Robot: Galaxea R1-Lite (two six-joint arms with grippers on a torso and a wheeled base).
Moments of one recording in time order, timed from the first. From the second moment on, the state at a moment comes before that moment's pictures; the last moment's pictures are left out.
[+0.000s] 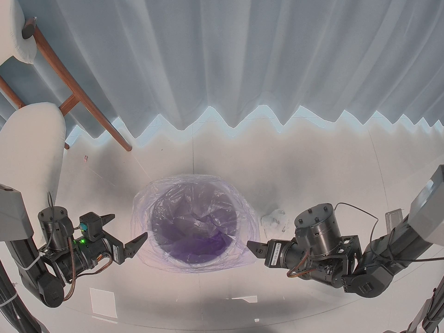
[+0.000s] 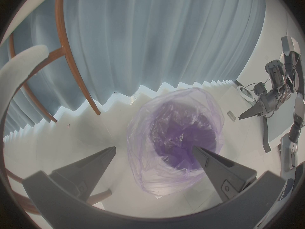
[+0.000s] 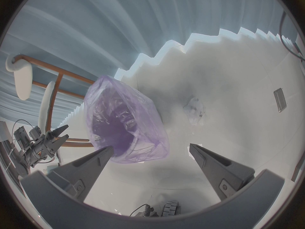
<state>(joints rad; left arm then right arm) -0.17 1.93 -0.11 -1.51 -0.23 0.15 0.63 1.96 -0.66 -0.65 -0.25 0.68</state>
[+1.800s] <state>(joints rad) -0.24 1.73 -0.28 -1.26 -0.31 0.19 0.62 1.91 -0.60 -0.94 -0.14 0.27</state>
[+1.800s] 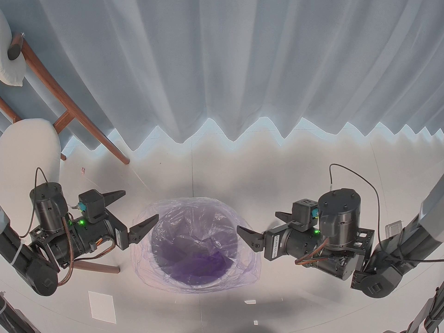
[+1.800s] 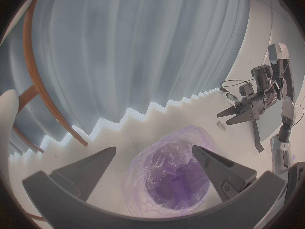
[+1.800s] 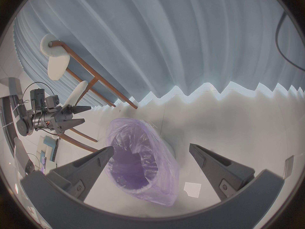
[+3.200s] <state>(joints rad) -0.18 1.66 -0.23 -1.43 -0.36 0.06 0.52 2.27 -1.00 -1.01 -0.07 0.26</state>
